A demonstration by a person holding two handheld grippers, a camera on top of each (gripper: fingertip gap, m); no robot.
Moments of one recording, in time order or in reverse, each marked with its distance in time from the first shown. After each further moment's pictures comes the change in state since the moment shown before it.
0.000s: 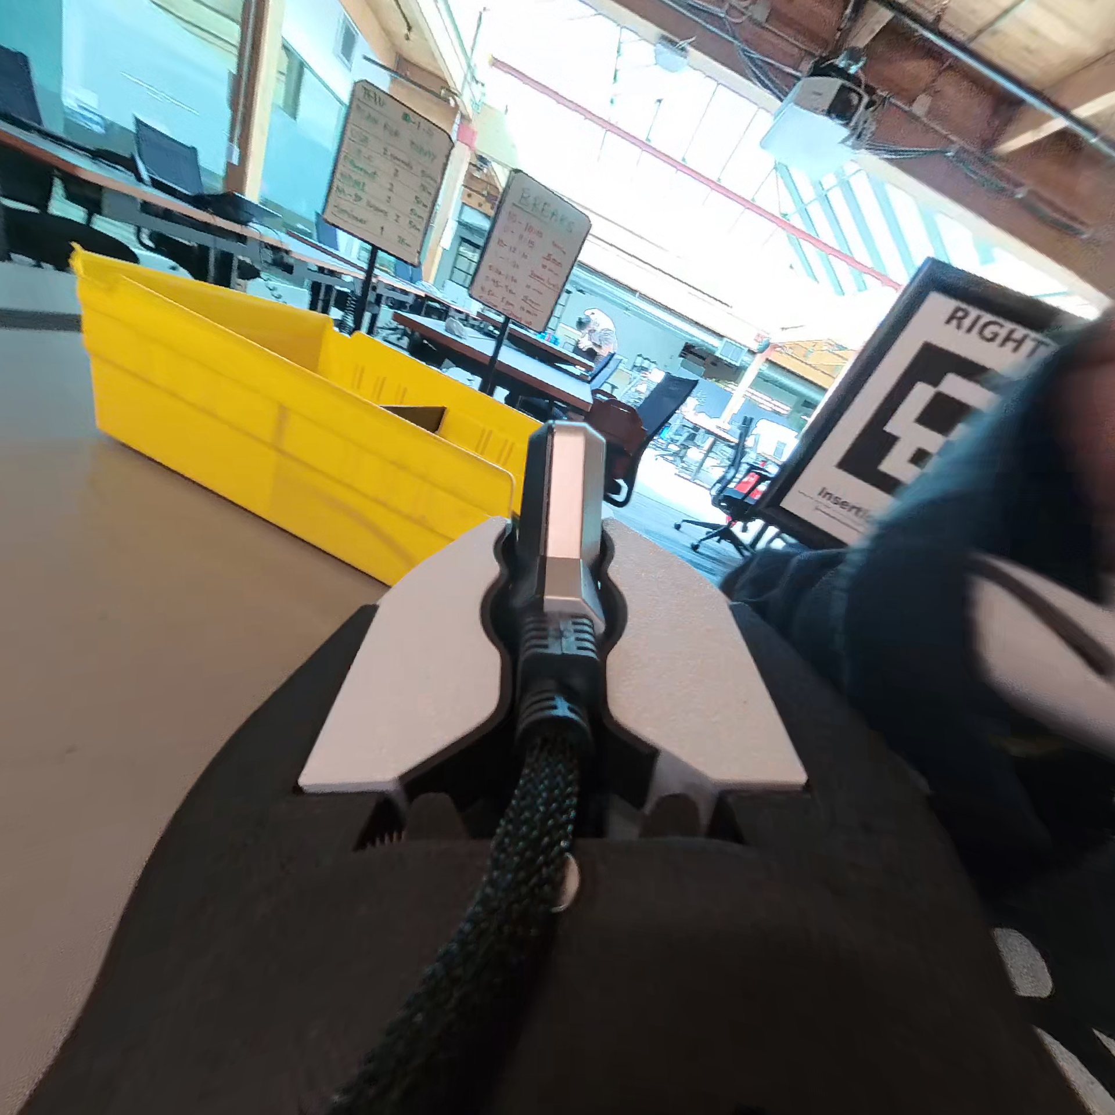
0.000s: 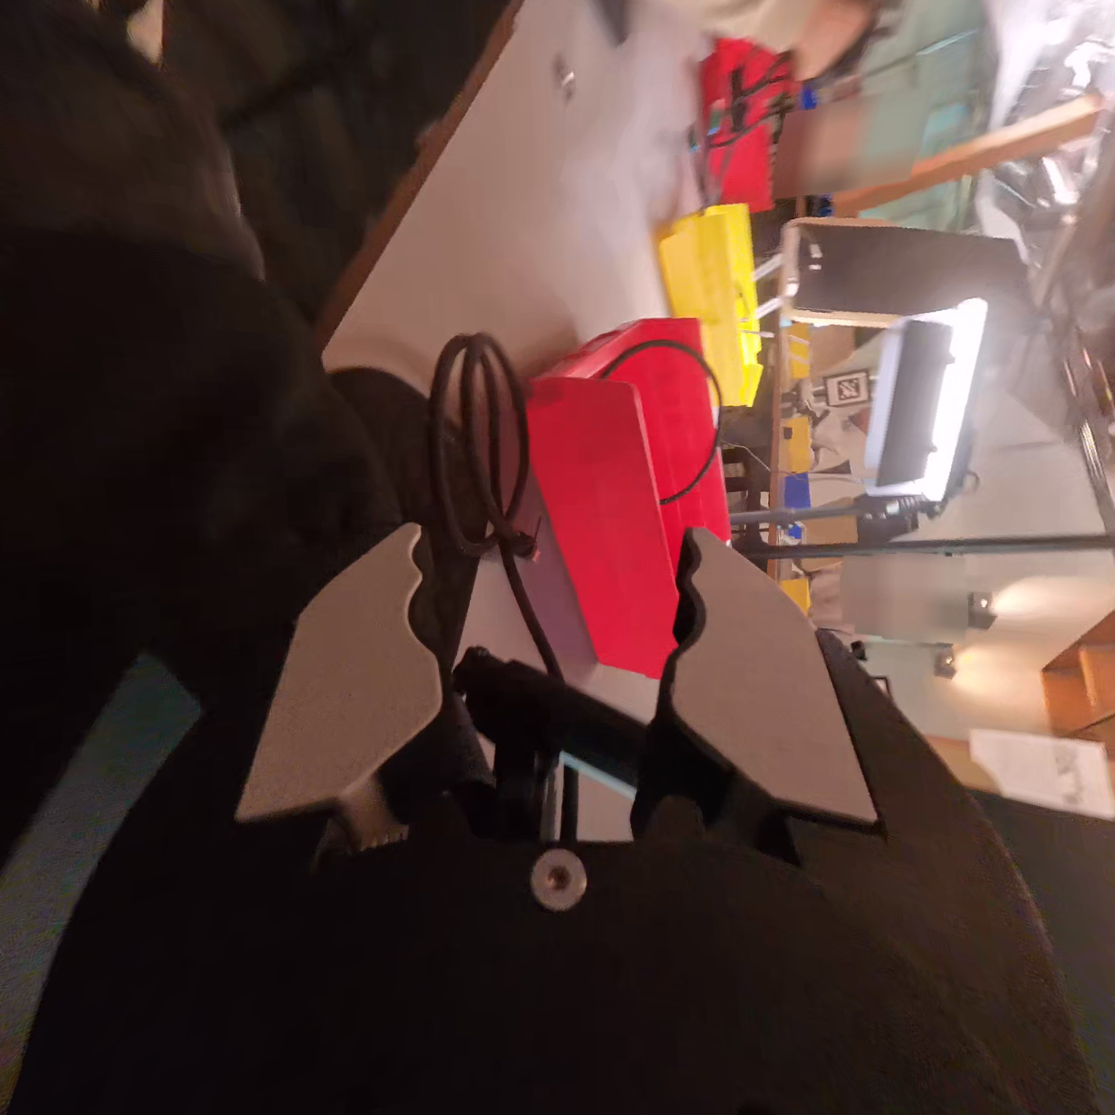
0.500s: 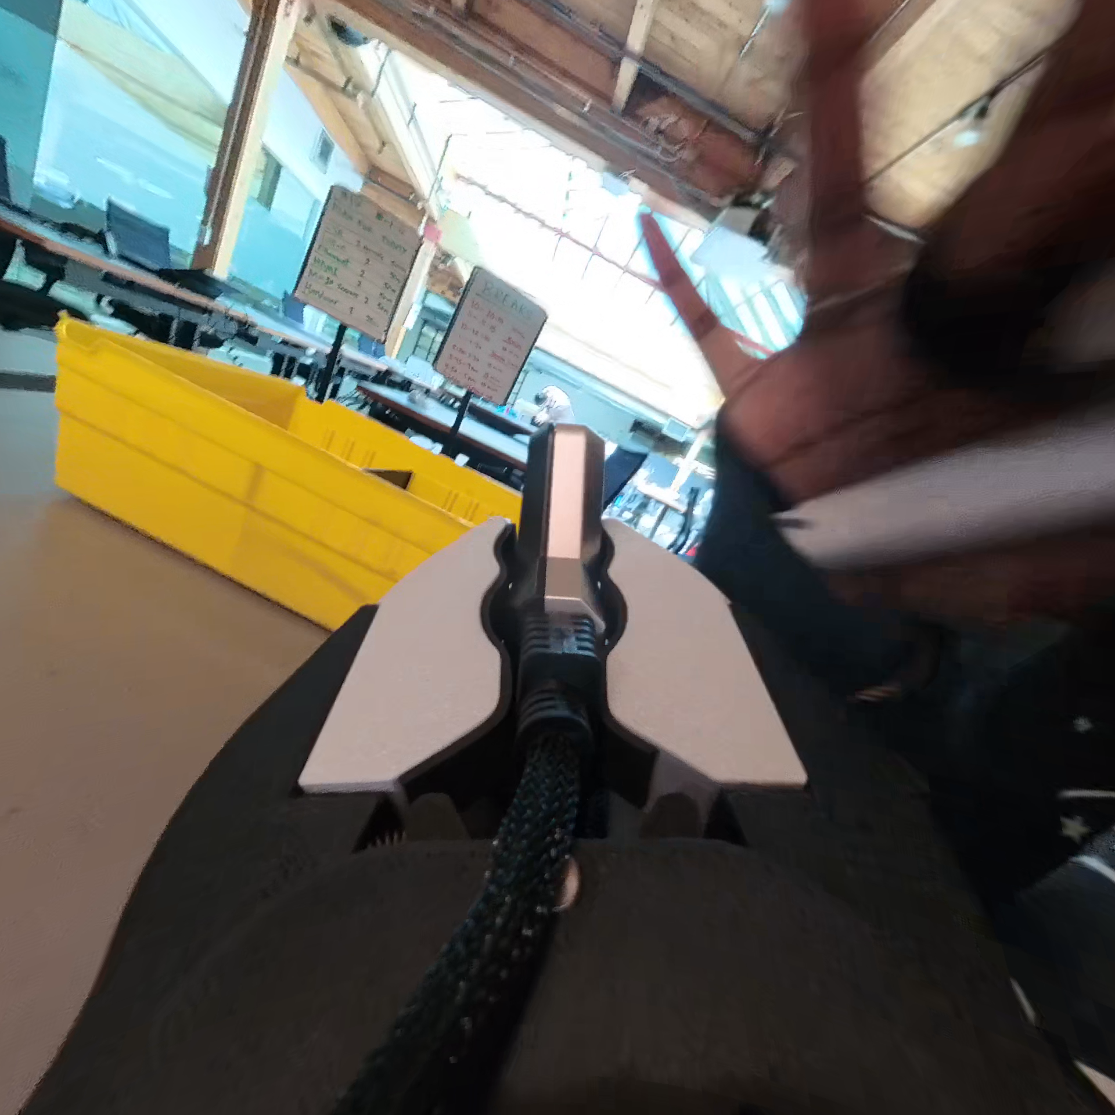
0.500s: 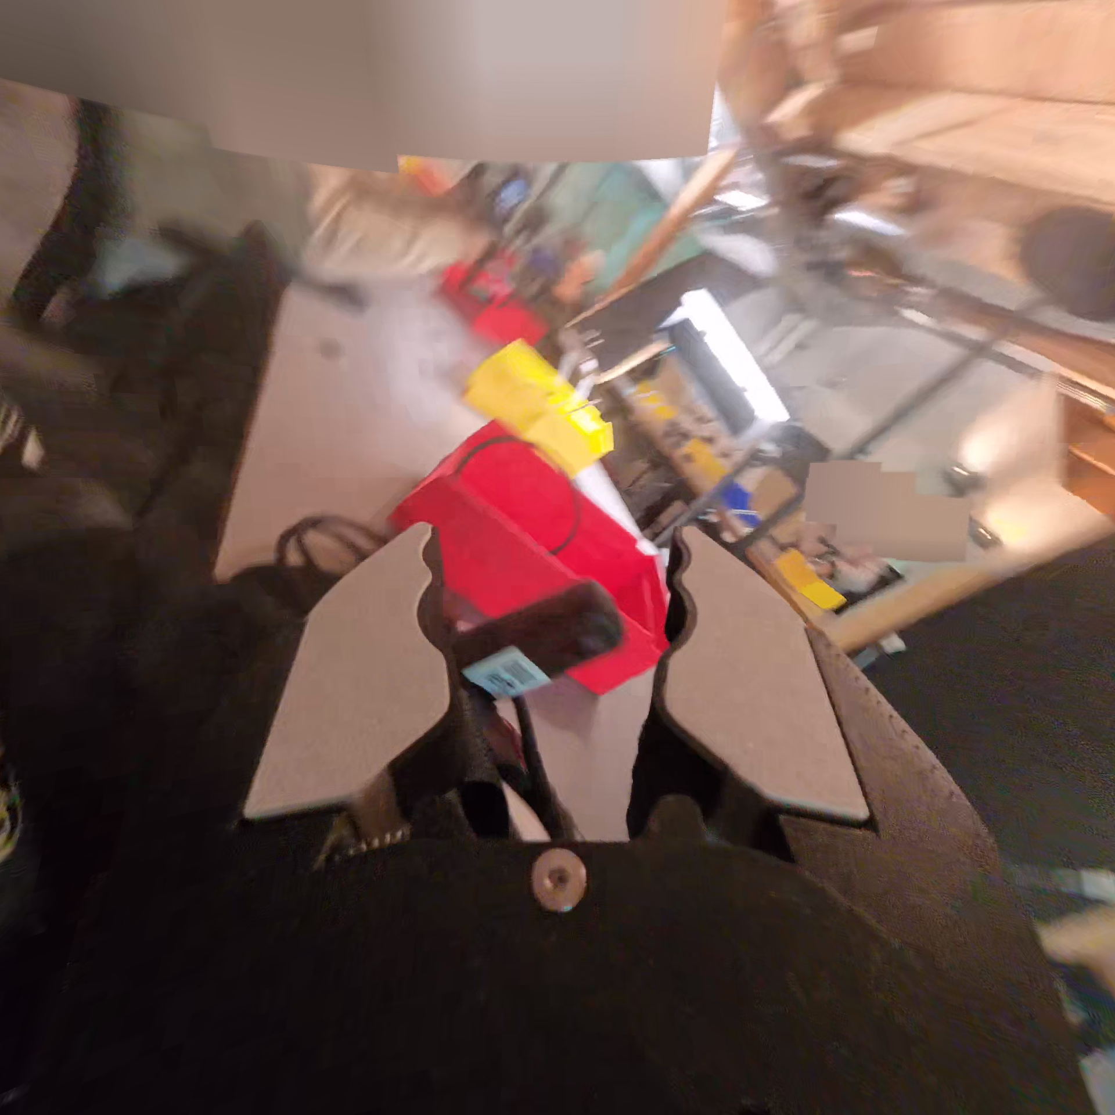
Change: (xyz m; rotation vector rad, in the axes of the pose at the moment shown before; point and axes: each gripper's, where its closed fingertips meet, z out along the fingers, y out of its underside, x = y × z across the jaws) left arm 0.007 -0.023 -0.012 0.150 0.082 -0.043; right arm 0.071 0.025 -0.088 0.304 0.343 0.540
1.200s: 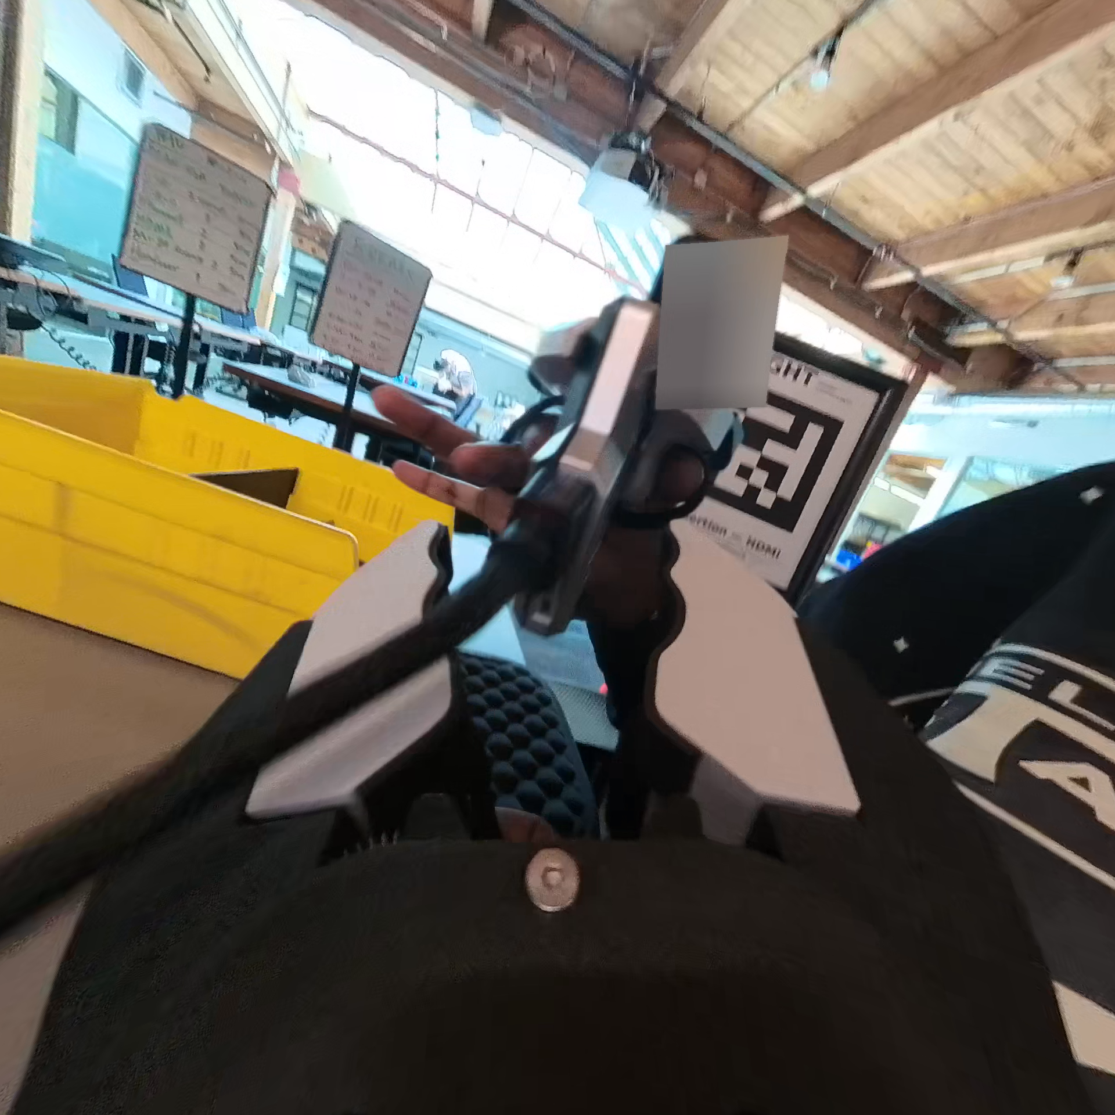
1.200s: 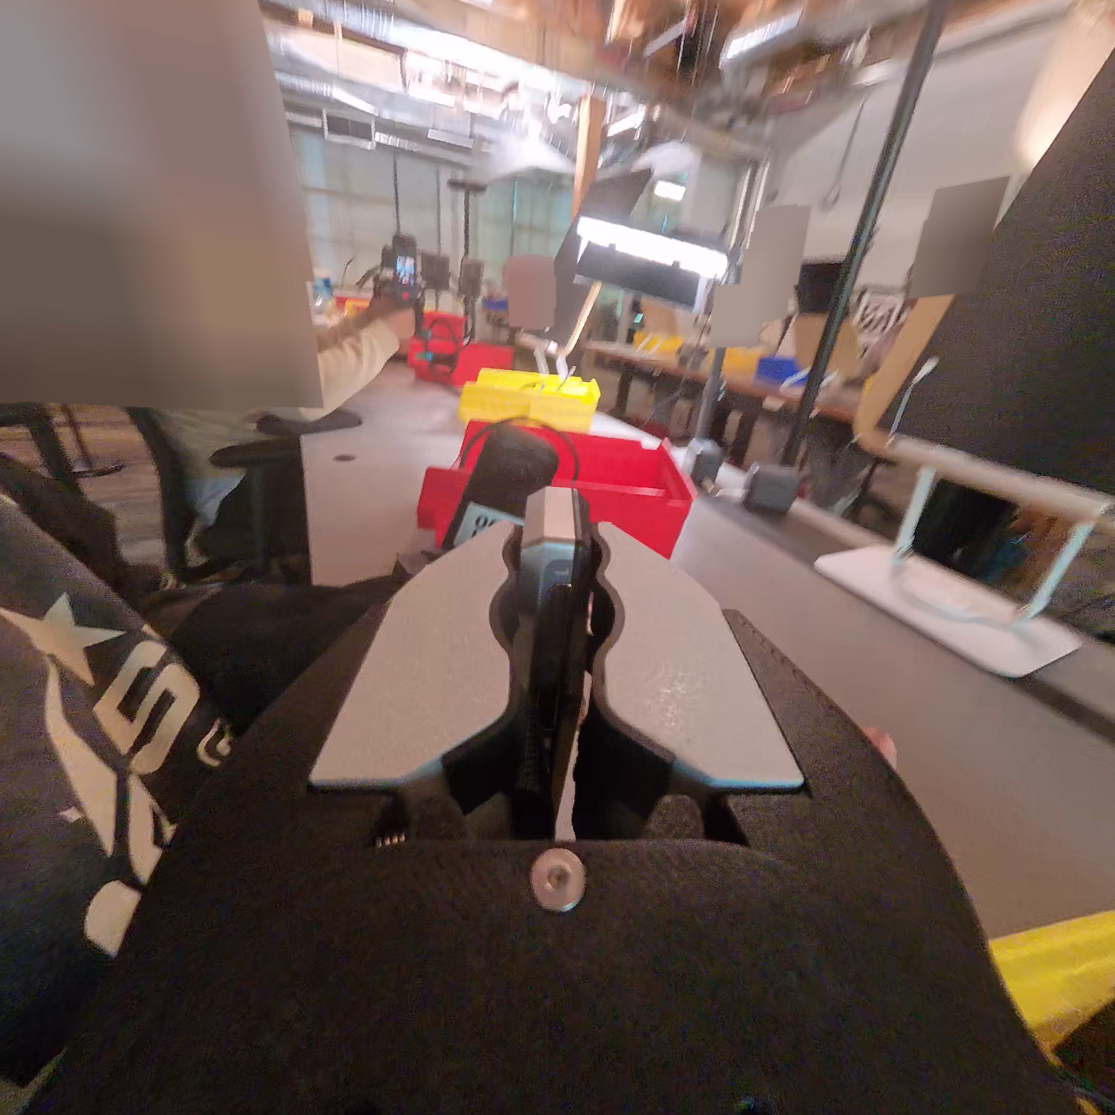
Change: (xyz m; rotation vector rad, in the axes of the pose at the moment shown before) left arm 0.036 0.008 0.006 -0.067 0.184 0.008; right arm 0.048 0.060 -0.102 0.029 0.092 0.583
